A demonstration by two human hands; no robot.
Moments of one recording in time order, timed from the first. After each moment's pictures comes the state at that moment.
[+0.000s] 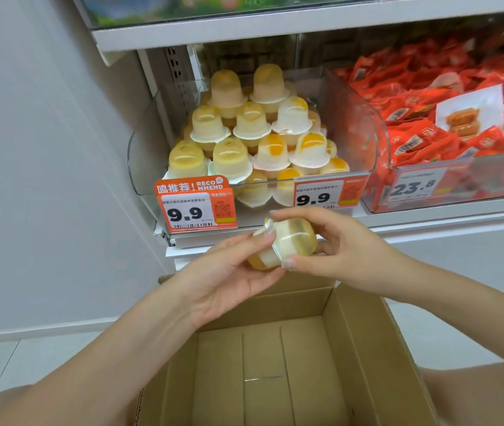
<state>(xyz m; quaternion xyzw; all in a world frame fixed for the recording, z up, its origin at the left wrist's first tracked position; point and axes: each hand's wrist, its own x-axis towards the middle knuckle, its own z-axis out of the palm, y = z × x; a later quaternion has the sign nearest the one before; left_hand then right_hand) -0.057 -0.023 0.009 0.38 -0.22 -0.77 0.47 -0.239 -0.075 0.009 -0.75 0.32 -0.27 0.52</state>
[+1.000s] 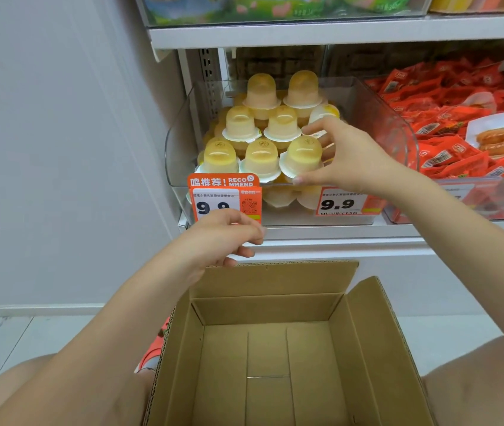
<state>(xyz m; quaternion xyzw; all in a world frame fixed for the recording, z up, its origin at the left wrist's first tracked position) -0.020 -0.025 0.038 0.71 -0.42 -0.47 0.31 -0.193 -0.158 0.070 -0.84 0.44 -0.23 0.22</state>
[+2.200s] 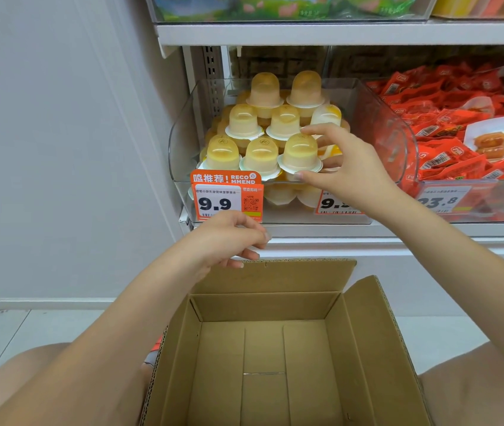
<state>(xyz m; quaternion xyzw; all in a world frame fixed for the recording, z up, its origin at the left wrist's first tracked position) -0.024 -0.024 0.036 0.71 -0.43 -0.48 0.29 -0.194 -0.144 0.049 -0.80 0.42 -0.35 0.24</state>
